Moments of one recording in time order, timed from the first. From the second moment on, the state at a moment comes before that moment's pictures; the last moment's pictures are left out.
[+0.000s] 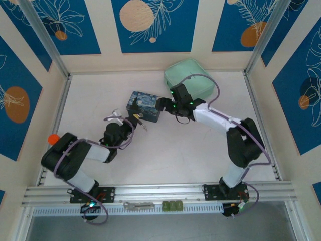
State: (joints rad) left arm -0.51 1.52 0.34 1.02 0.05 -1.10; right arm 0.57 1.68 1.22 -0.35 -0.07 0.67
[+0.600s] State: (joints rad) left arm -0.72 1.32 0.54 0.07 0.30 -0.91; right arm 0.52 1.47 1.00 -0.42 0.00 0.66
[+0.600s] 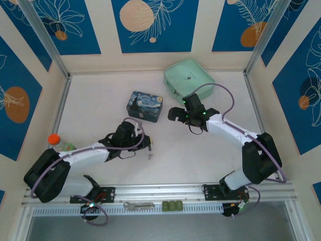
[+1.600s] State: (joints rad) left arm -0.79 1.51 0.68 0.15 0.21 -0.86; right arm 0.29 1.36 0.88 -0.37 0.01 0.58
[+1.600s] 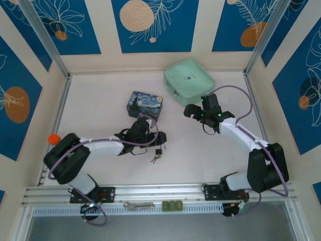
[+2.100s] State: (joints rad) left arm -0.33 1.20 0.73 -0.13 -0.17 -0.43; right arm 0.03 1.36 0.68 -0.05 0.06 0.23
